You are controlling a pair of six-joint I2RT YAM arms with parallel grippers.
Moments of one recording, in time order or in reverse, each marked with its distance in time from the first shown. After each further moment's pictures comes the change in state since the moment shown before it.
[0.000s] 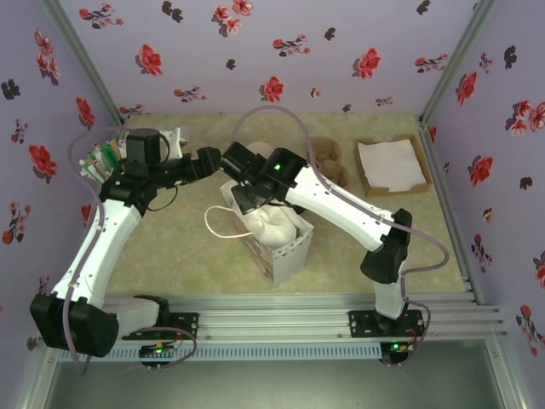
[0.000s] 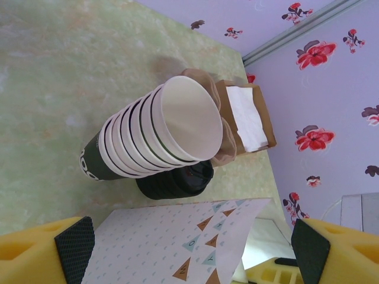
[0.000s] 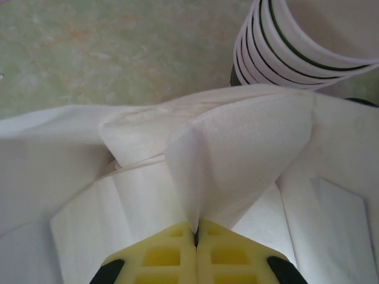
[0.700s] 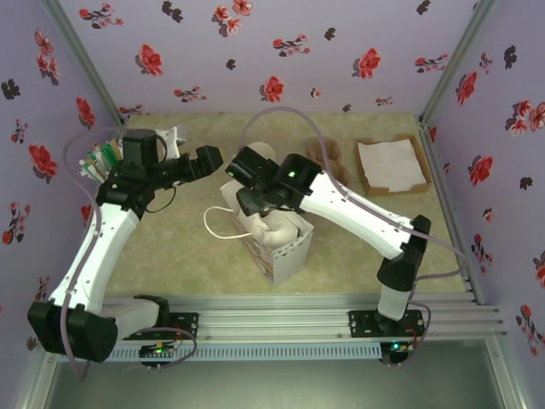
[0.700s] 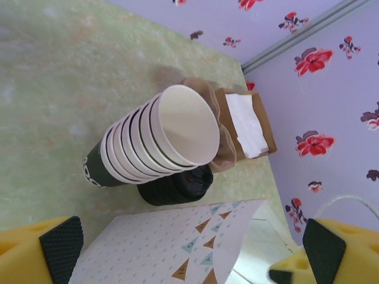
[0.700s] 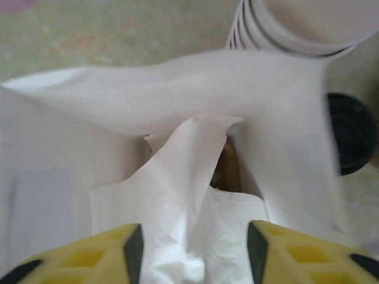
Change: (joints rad) left arm 0.000 -0.045 0.000 0.003 -0.035 0.003; right arm 0.018 -0.127 -0.098 0.045 0.042 0.006
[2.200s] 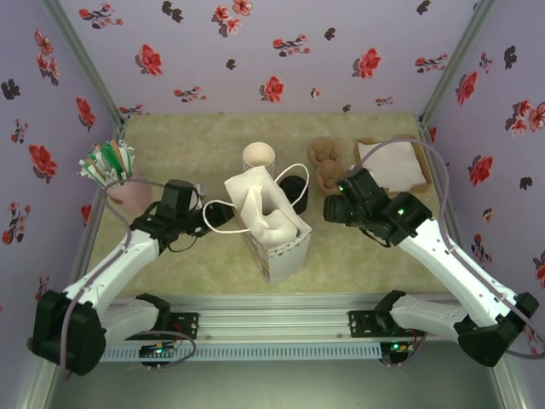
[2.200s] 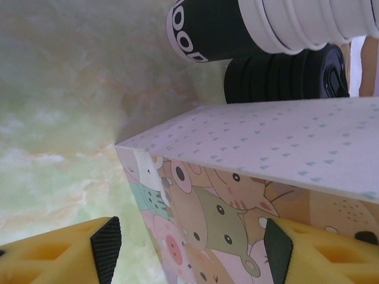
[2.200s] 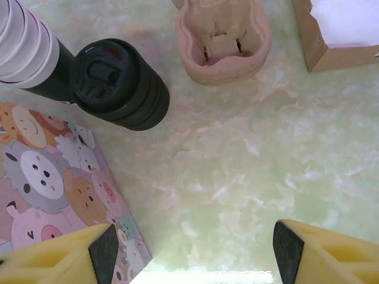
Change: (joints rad) left arm -0.191 -0.031 -0.481 0.156 -0.161 -0.233; right arm -0.380 -0.710 -0.800 0.164 0.000 0.188
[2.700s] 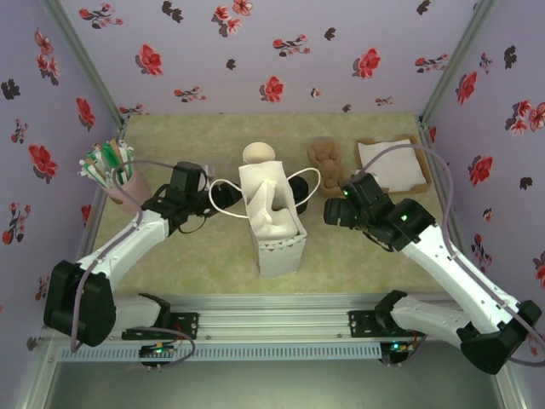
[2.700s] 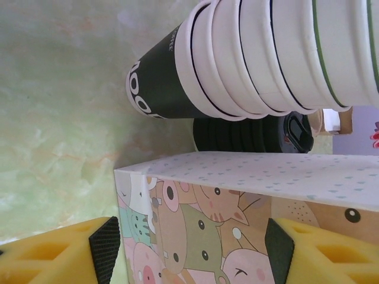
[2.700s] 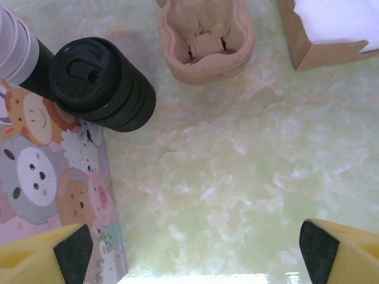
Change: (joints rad) left arm -0.003 0.152 0.132 0.095 -0.027 0.031; right arm -0.025 -0.056 -0.076 0.032 0.025 -0.017
